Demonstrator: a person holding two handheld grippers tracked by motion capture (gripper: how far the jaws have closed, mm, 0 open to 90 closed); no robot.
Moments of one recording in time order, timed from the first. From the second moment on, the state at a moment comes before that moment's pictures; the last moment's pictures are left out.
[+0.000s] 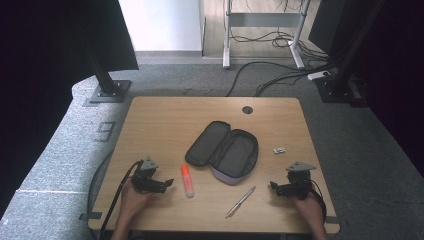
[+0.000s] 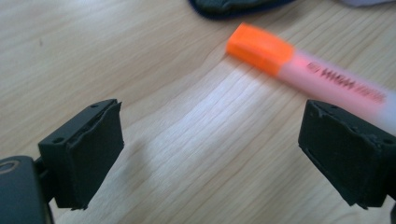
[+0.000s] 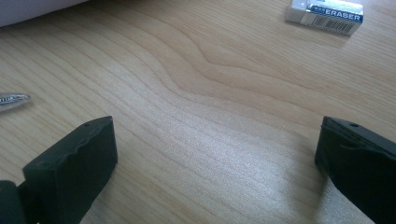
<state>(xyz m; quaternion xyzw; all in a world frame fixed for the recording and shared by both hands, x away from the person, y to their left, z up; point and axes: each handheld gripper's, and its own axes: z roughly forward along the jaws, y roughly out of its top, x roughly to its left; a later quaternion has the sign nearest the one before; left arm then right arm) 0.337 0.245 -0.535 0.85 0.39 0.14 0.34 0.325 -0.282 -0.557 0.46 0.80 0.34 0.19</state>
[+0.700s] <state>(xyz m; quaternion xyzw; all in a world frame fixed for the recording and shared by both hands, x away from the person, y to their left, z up) 0.337 0.244 -0.548 0.85 0.38 0.14 0.33 0.328 -0.281 -0.556 0.46 0.80 0.34 0.19</state>
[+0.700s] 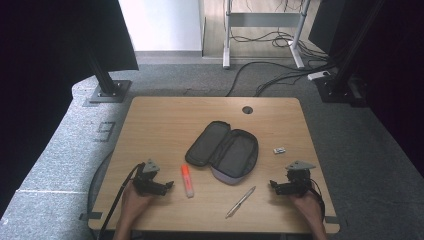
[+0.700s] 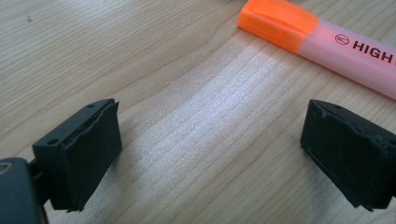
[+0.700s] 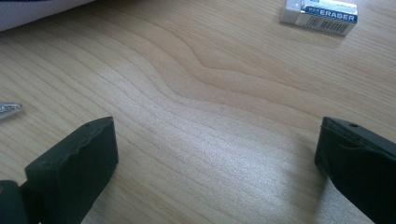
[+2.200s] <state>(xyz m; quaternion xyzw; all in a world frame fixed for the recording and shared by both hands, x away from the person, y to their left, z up) 0.337 0.243 -0.548 0.85 0.38 0.14 0.33 0.369 -0.283 -0.532 0.47 0.79 0.34 0.19</state>
